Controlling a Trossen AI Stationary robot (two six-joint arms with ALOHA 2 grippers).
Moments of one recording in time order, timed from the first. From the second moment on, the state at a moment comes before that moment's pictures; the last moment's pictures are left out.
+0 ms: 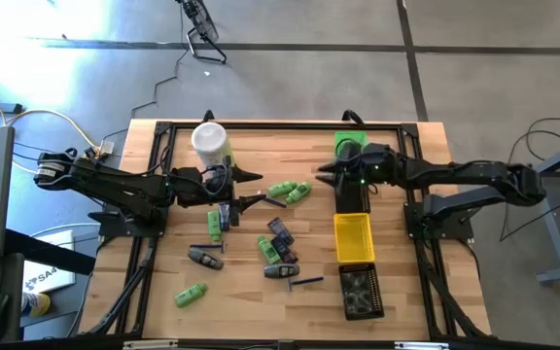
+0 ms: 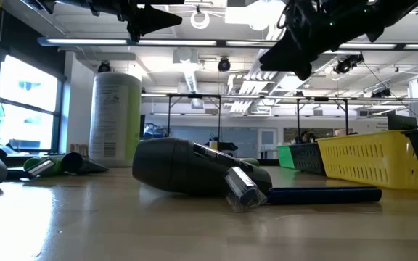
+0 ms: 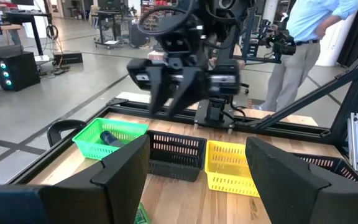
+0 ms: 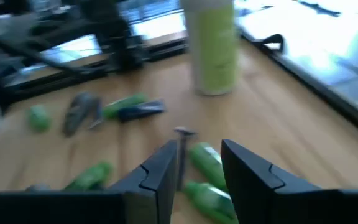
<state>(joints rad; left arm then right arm) -0.09 1.08 0.66 0.41 -0.28 -0.08 -0.23 1.12 0.65 0.11 -0.09 0.17</state>
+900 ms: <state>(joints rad) -0.09 1.07 0.66 0.37 -0.28 -0.11 0.01 1.20 0.65 0.23 -0.04 0.05</state>
